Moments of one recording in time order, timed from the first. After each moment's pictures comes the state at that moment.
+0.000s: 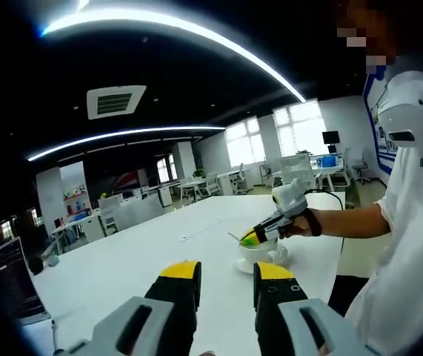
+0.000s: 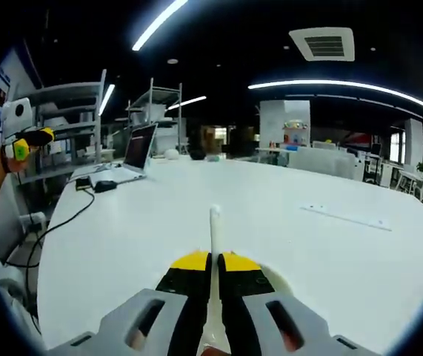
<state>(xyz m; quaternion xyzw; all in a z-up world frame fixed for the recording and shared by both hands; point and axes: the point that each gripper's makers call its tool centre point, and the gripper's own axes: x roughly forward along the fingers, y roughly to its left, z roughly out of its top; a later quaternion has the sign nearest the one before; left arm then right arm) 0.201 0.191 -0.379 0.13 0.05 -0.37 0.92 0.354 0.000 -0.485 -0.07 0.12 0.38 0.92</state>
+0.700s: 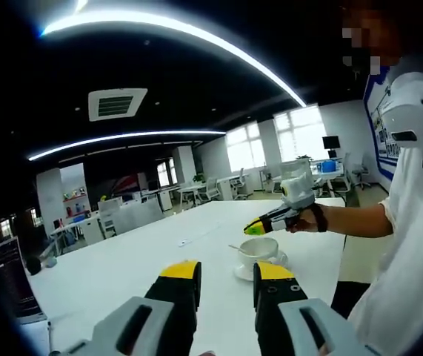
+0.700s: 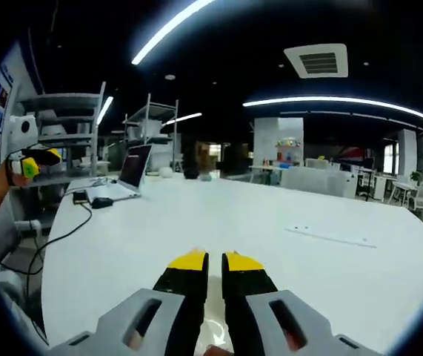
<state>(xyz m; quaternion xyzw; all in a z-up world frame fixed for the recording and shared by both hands) 0.208 0.182 -0.375 0.12 0.03 -0.37 0.92 0.350 -0.031 -0.443 -0.06 0.06 0.36 0.93</state>
